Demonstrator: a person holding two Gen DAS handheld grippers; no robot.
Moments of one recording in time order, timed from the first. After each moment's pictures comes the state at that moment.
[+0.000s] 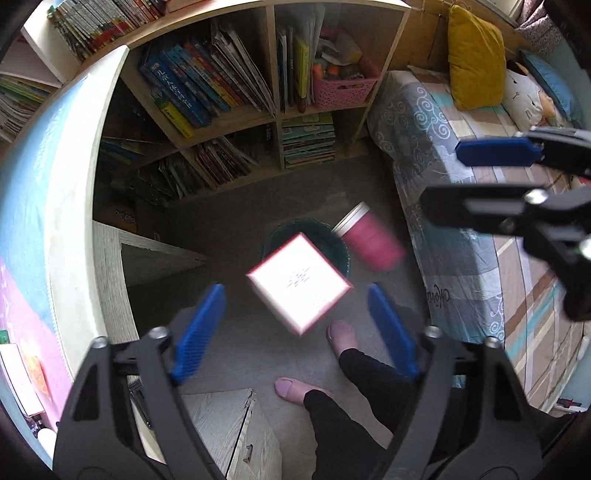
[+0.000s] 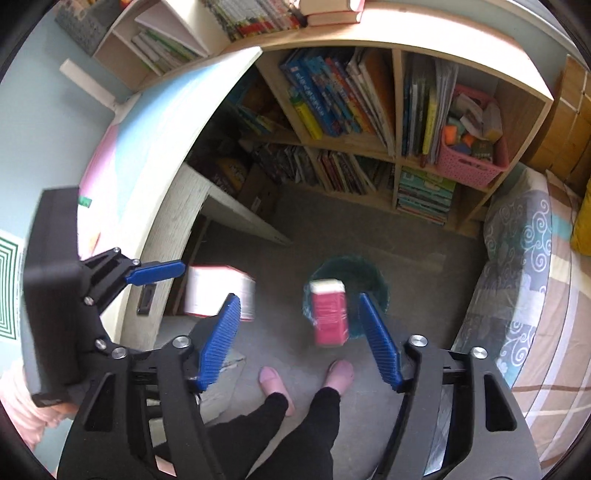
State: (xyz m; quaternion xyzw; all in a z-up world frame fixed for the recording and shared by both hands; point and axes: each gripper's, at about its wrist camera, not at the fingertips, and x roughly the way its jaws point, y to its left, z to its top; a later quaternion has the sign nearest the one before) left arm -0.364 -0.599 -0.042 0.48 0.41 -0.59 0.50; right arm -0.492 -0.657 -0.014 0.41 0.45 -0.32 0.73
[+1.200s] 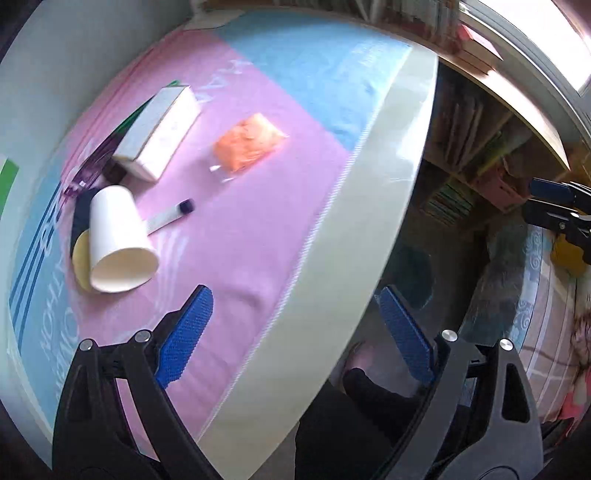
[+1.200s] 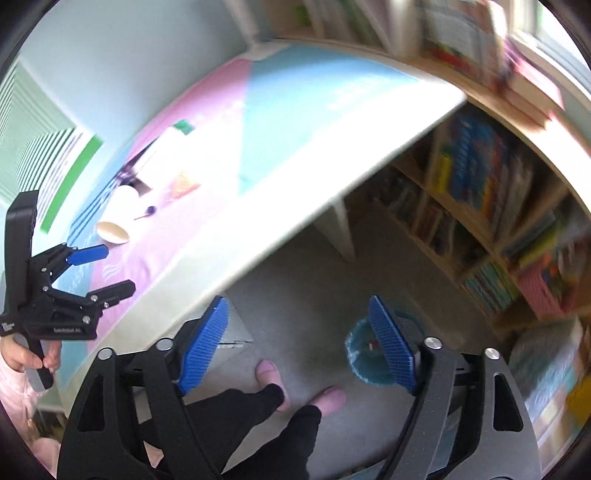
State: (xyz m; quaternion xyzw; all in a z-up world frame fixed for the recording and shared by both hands) left arm -0.158 -0.414 0.025 0.28 0.53 -0.36 0.72; right arm -0.325 -0.602 0.023 0.24 0.50 -0.12 0.82
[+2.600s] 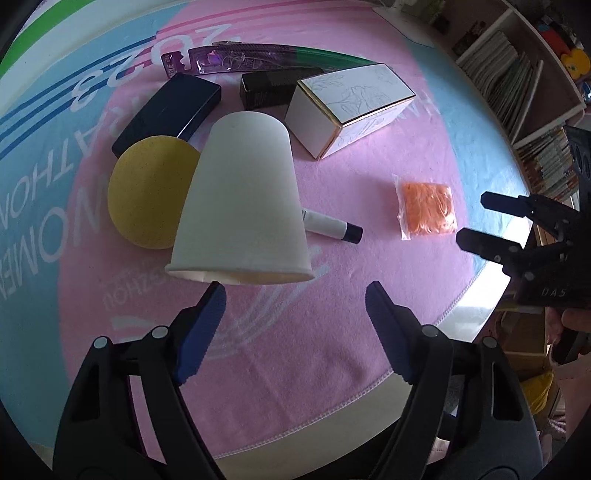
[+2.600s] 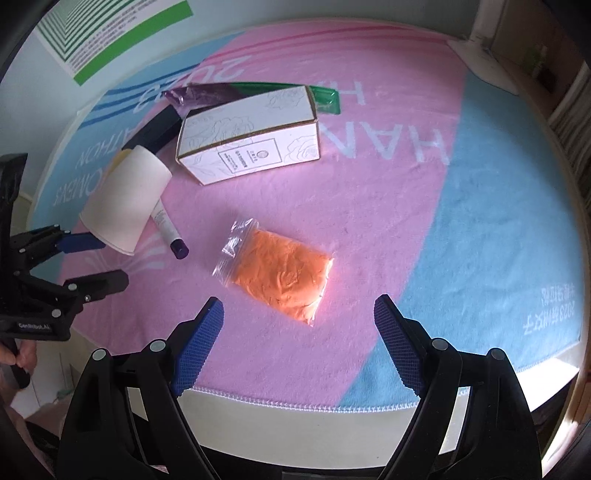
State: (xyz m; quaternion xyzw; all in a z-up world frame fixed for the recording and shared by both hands) left arm -0.029 -0.351 -0.023 0.01 0.63 -0.21 0.75; right arm -0.054 -0.547 -0.025 0.00 0.61 0.10 0.78
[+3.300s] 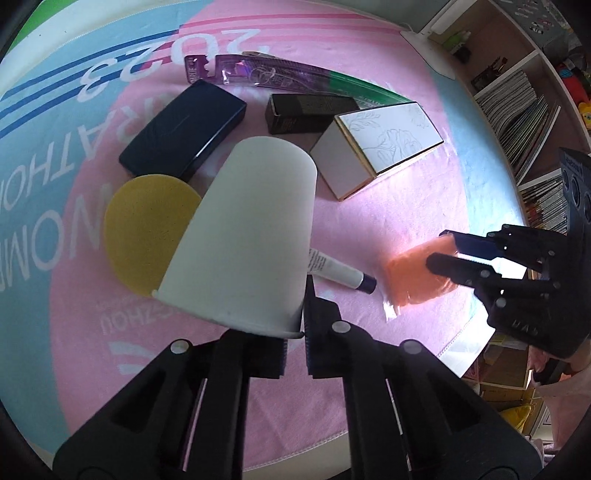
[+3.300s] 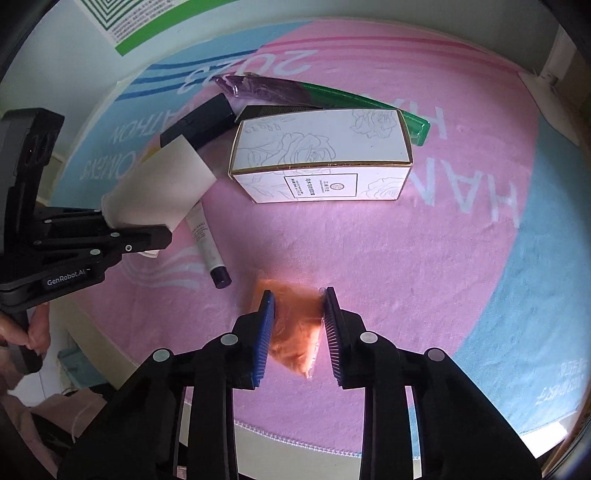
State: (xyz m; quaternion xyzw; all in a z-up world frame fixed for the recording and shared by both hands) left arm -0.002 -0.337 -0.028 -0.04 0.62 -0.20 0.75; right arm -0.020 -0.507 -0.028 -0.02 0.61 0.19 0.77
